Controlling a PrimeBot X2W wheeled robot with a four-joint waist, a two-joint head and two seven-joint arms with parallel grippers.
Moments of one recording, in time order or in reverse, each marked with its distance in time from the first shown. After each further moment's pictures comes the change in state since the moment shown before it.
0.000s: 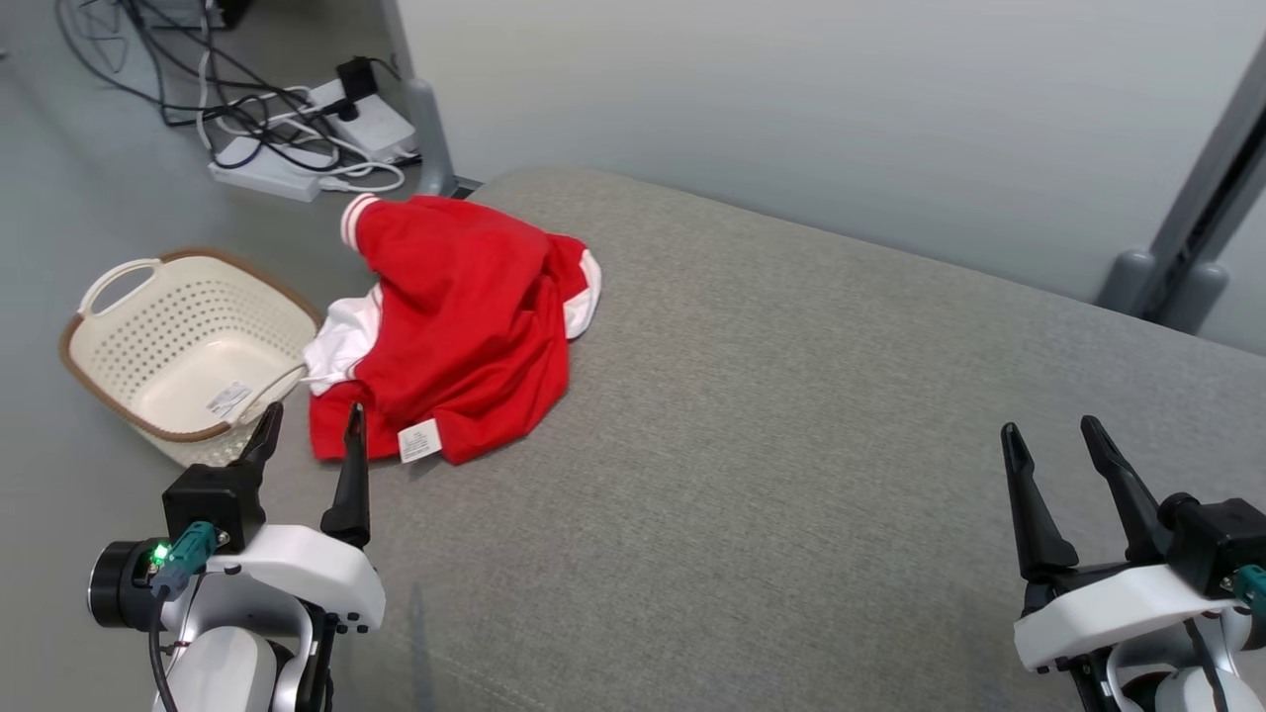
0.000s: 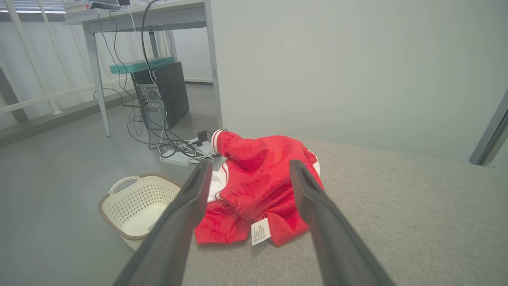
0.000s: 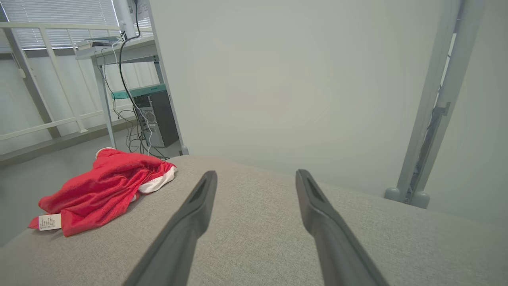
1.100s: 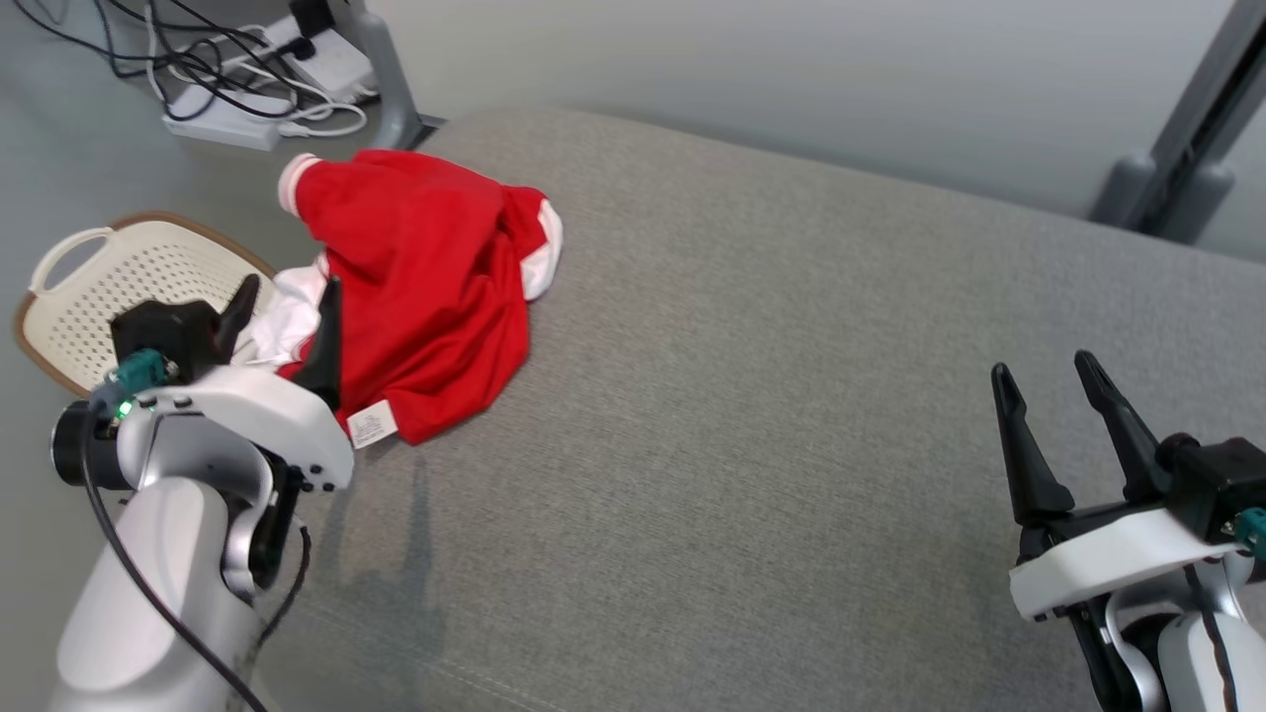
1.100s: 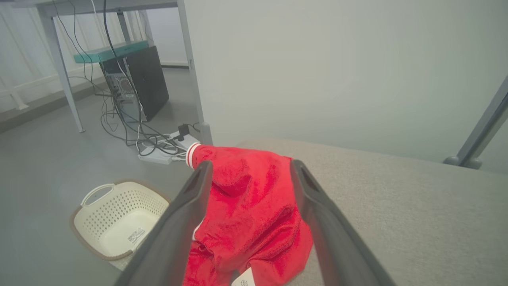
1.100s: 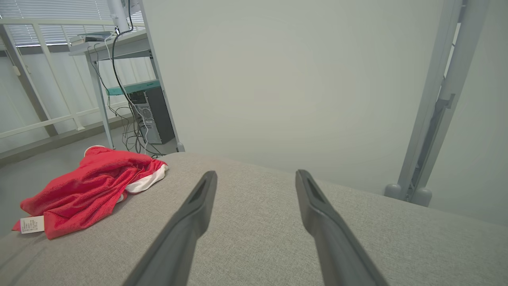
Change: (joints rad) left arm -0.229 0.024 0.002 0.066 -0.082 -0.042 0.122; right arm -0.061 -0.021 0.030 -0.046 -0.006 0.000 0.041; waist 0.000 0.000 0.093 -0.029
